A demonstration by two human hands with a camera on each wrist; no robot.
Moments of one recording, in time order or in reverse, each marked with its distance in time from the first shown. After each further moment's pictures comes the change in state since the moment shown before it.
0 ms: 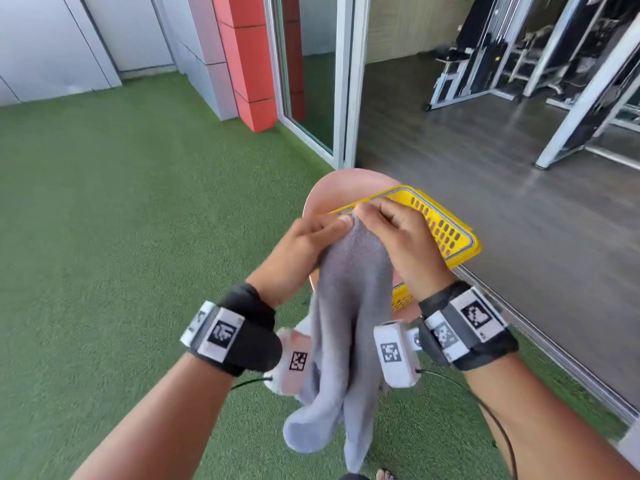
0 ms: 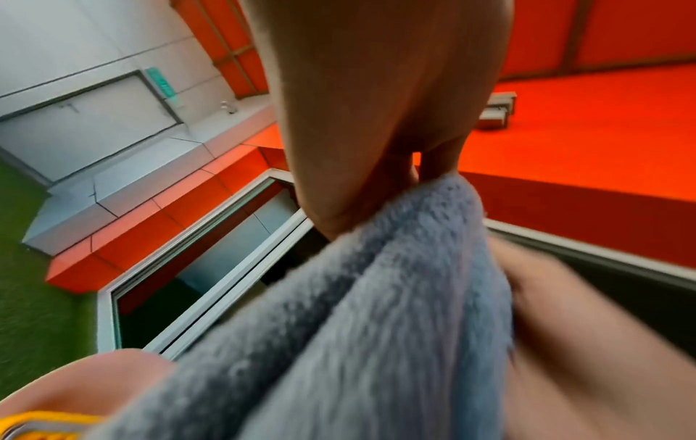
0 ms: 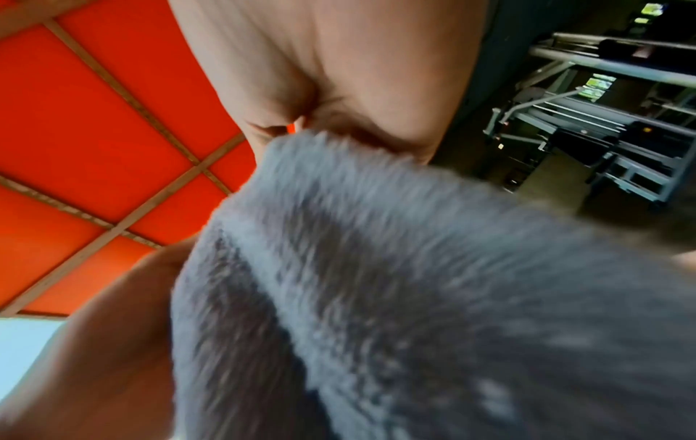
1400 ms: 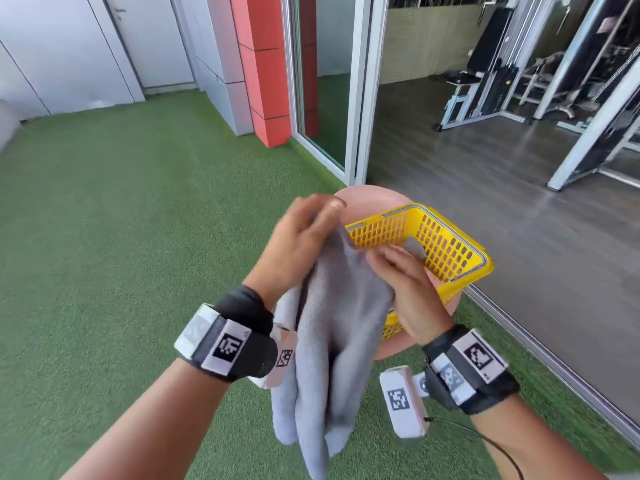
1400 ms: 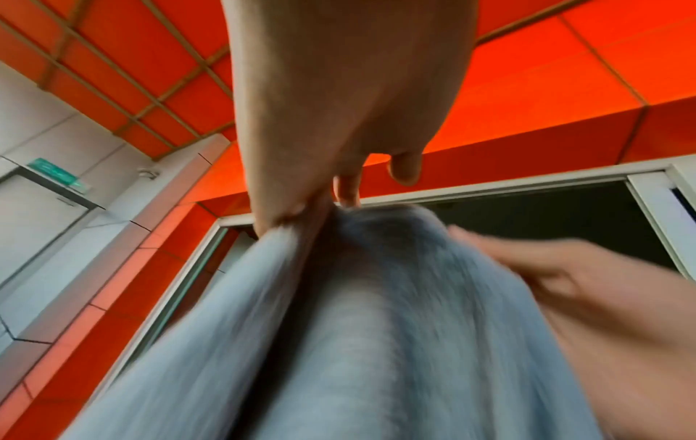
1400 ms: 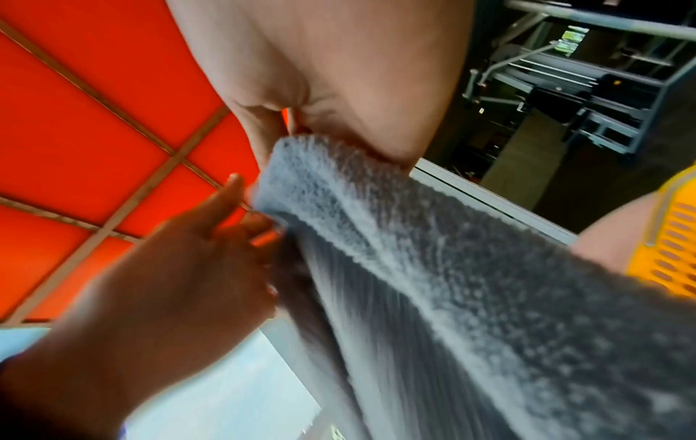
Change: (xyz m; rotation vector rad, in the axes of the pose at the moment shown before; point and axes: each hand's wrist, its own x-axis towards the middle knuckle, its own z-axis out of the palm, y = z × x) left_hand -0.008 0.022 -0.029 0.359 0.337 0.198; right_hand -0.028 0.009 0.024 0.263 -0.061 0.125
